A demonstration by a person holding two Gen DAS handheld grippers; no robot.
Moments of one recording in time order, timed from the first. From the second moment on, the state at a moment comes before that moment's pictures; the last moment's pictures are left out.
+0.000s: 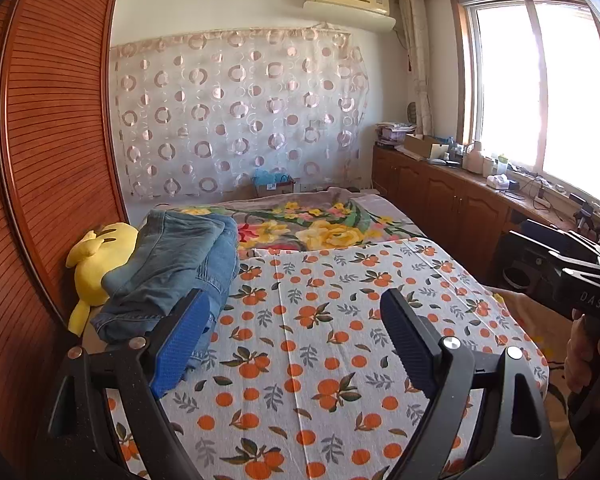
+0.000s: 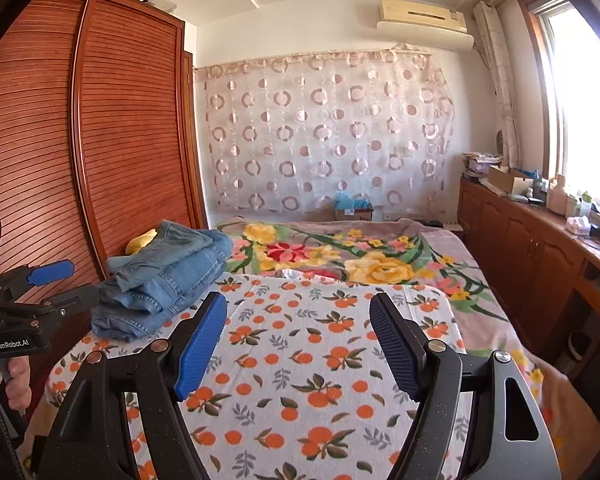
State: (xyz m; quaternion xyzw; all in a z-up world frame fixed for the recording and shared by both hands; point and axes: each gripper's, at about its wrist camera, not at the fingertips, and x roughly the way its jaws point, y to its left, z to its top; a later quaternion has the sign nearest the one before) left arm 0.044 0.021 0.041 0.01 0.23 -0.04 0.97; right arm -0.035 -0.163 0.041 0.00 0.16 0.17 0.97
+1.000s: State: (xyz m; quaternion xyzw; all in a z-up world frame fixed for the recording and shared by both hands) left arm 0.024 0.018 0.025 0.00 0.24 -0.03 0.97; right arm -0.048 -0.170 0.031 0.01 0.18 0.15 0.97
